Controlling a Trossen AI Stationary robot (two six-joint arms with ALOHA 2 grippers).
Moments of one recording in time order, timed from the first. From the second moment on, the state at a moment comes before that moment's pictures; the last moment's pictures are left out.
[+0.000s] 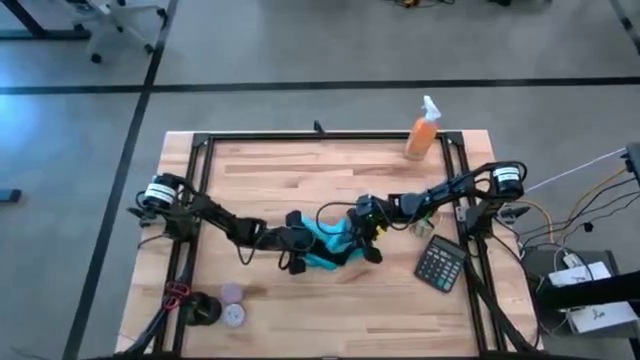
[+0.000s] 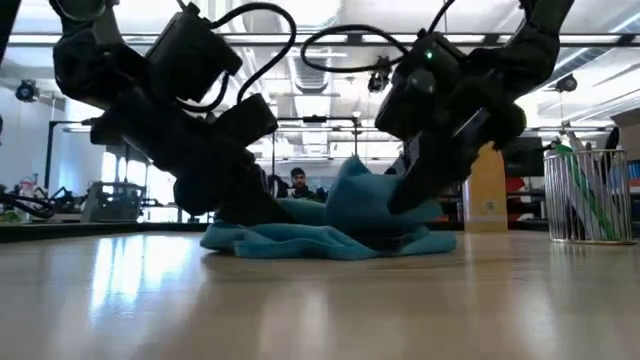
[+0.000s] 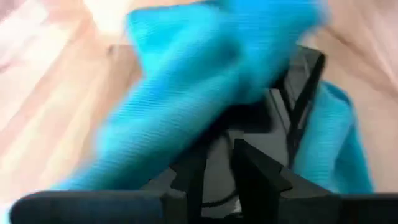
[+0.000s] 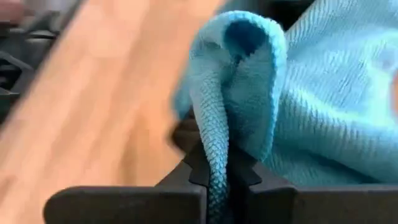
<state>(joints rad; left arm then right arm) -0.16 1.82 0.62 0.54 -0.29 -0.16 -0.04 1.73 0.71 0.34 -0.54 0.06</state>
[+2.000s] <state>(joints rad) -0.06 1.62 0.61 0.22 -0.07 -0.14 0.02 1.88 0.68 0.58 -0.46 0.06</state>
